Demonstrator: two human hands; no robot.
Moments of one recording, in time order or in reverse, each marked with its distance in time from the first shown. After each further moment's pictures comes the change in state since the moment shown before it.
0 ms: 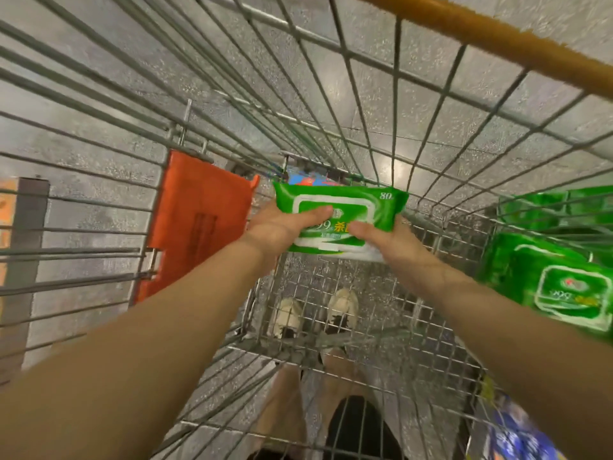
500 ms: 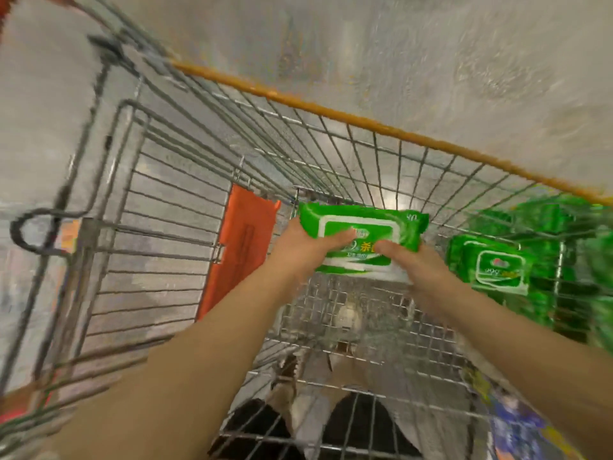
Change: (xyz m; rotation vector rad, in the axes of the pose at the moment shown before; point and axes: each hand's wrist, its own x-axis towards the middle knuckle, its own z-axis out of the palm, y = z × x) left_hand -0.172 0.050 0.008 -0.039 -0.033 0.200; right_hand -0.168 -0.050 0.000 0.193 0.106 -0.042
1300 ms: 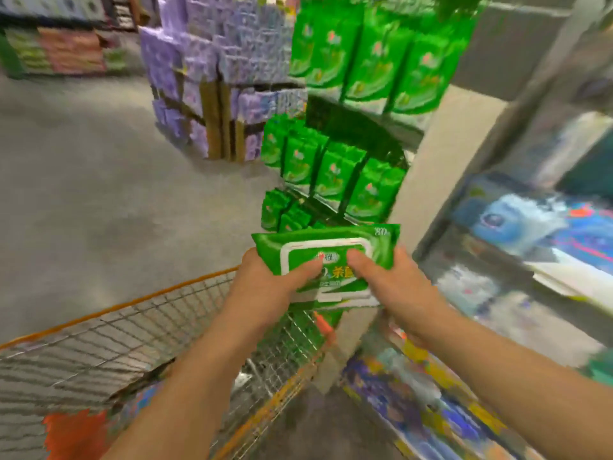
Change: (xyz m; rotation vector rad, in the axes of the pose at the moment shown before) left_hand -0.409 0.096 0.114 0.294 -0.692 0.874; right_hand -0.528 0.047 -0.009 0.138 1.041 -0.756
